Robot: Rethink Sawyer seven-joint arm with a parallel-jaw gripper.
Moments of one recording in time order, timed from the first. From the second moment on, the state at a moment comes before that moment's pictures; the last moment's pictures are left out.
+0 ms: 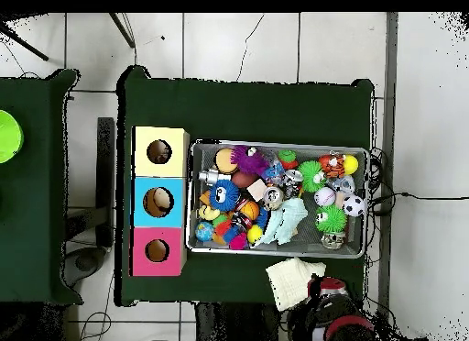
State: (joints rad) arm -1.00 -1.42 0.27 2.49 0.09 0.38 2.36
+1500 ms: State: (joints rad) arm -0.75 -0.91 -0.01 2.27 -0.24 0.15 2.36
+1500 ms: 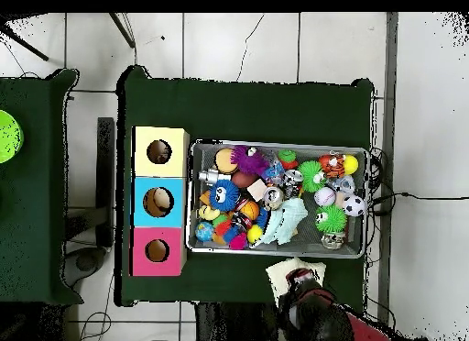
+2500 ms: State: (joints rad) arm -0.73 -0.44 -0.08 2.18 -0.18 -0.14 2.36
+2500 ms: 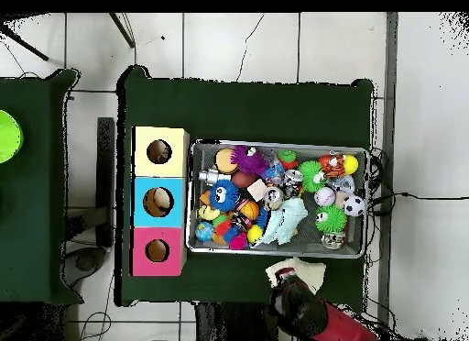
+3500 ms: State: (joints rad) arm -0.63 -0.41 -0.11 2.20 -0.01 -0.22 2.36
